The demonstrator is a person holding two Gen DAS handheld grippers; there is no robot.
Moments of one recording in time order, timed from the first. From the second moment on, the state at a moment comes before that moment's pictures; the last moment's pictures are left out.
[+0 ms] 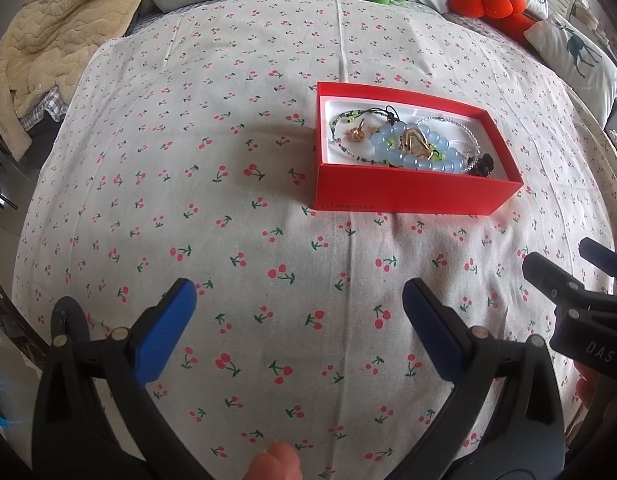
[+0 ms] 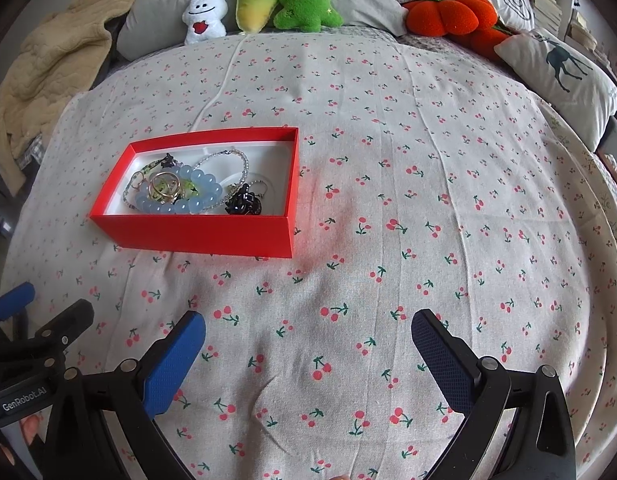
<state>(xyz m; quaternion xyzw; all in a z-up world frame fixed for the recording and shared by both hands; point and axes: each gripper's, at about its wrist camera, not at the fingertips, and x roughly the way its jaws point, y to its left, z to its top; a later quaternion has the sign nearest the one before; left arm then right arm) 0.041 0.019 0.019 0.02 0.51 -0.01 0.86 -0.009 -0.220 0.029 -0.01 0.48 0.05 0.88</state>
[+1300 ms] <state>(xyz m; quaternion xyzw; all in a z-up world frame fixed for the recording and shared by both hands) 0.039 0.015 0.013 0.04 0.52 0.01 0.85 -0.010 -0.219 0.023 -0.02 0.49 0.04 0.87</state>
